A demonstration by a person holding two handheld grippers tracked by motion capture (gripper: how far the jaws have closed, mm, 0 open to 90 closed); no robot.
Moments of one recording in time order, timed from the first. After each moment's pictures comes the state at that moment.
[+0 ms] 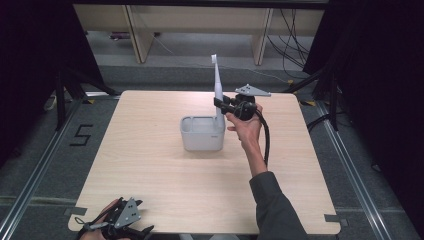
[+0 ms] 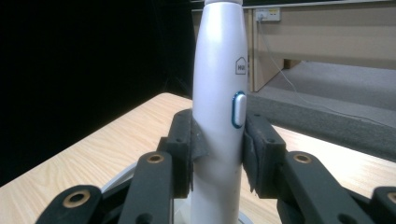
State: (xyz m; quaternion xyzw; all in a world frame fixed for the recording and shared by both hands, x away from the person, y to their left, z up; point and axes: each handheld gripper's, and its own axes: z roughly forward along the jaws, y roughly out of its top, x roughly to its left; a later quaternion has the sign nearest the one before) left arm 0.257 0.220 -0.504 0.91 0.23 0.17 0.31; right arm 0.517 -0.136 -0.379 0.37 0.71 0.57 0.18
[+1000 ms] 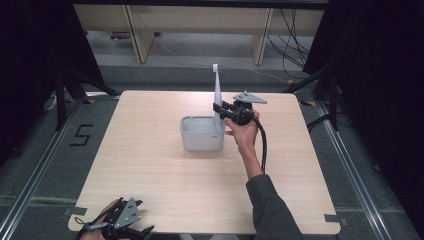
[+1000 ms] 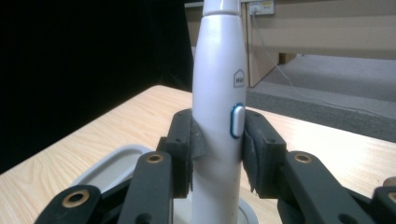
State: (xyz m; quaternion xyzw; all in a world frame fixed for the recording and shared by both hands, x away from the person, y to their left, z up) left arm 0.256 0.220 -0.504 0.91 0.22 0.18 0.31; right arm 0.523 -0.134 -0.410 0.39 0.70 0.57 0.19
